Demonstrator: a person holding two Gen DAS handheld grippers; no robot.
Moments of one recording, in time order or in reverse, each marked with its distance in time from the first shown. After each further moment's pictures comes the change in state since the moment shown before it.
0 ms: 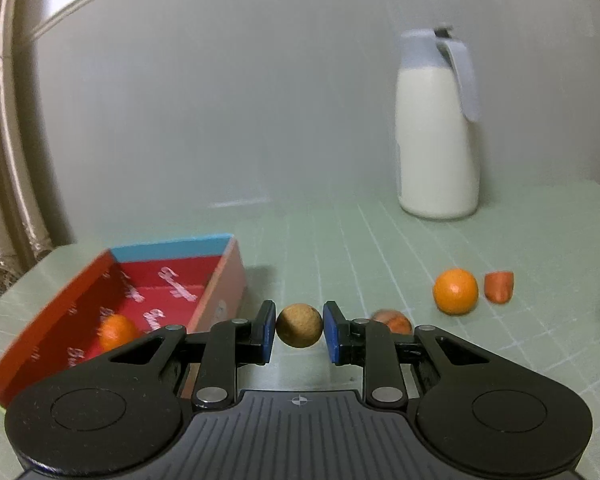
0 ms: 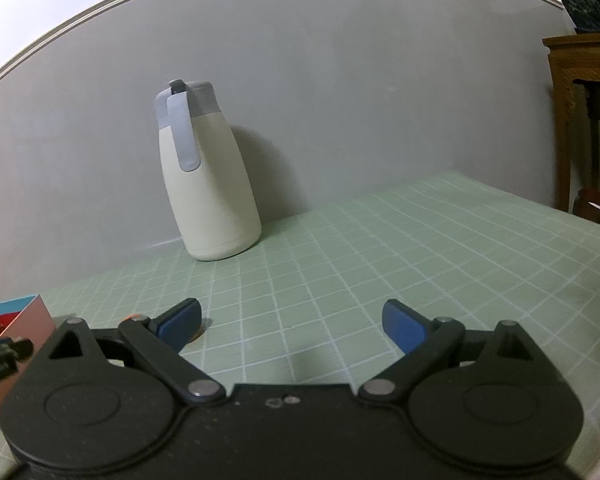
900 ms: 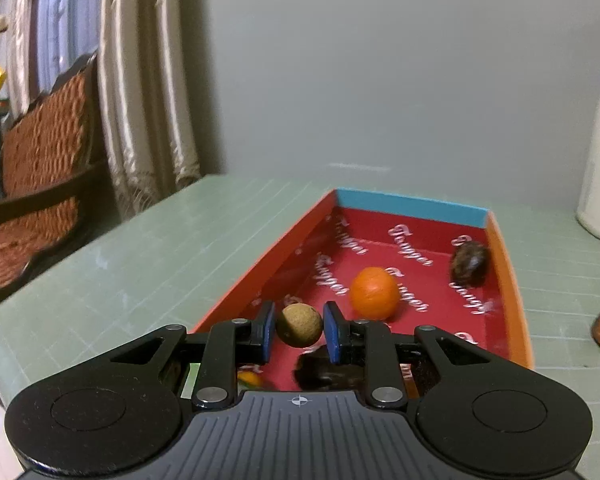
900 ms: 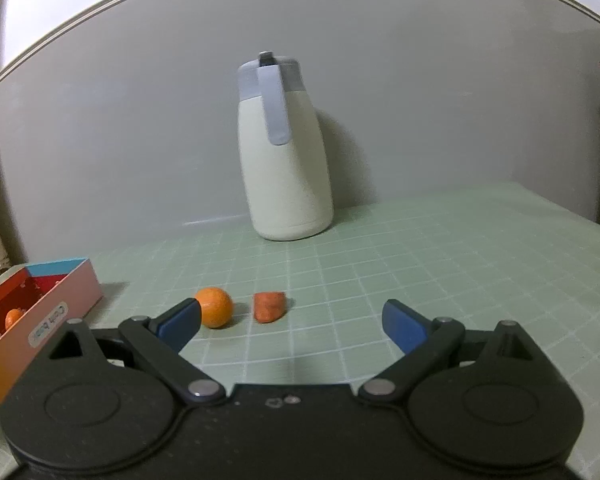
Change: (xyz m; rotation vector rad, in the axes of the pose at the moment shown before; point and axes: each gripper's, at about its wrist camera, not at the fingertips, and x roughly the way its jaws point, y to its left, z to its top) left arm 0.006 0.152 -0.033 -0.230 0.121 0.318; right arm 0.007 0.065 -0.012 -0.113 0.030 0.106
